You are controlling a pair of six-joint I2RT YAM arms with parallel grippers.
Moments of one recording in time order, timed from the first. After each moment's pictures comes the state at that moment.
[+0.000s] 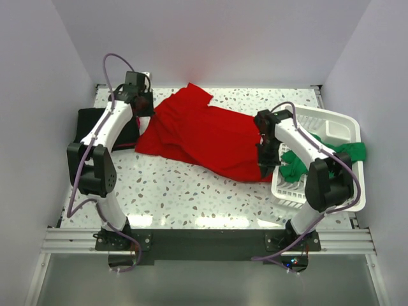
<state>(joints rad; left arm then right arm) -0.15 1.80 1.59 -0.66 -0.02 -0.21 0.33 1.67 1.33 -1.35 -0.03 0.45</state>
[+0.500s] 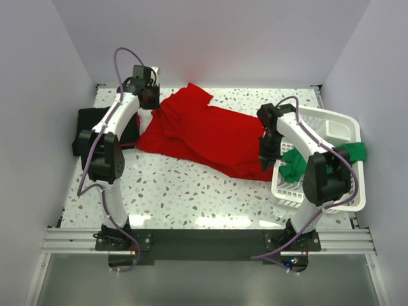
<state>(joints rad) -0.16 2.00 1.80 -0.65 0.02 -0.14 0.28 1.73 1.42 -1.35 -0.02 0.48</state>
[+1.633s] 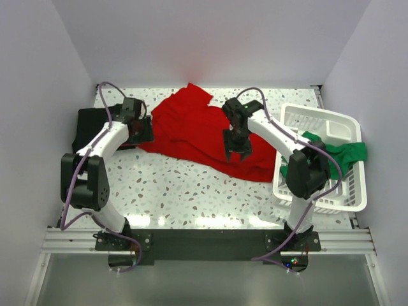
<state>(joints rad) -0.12 1.66 1.23 -0.59 -0.03 -0.29 0.54 1.87 1.66 -1.23 -0.03 0.49</state>
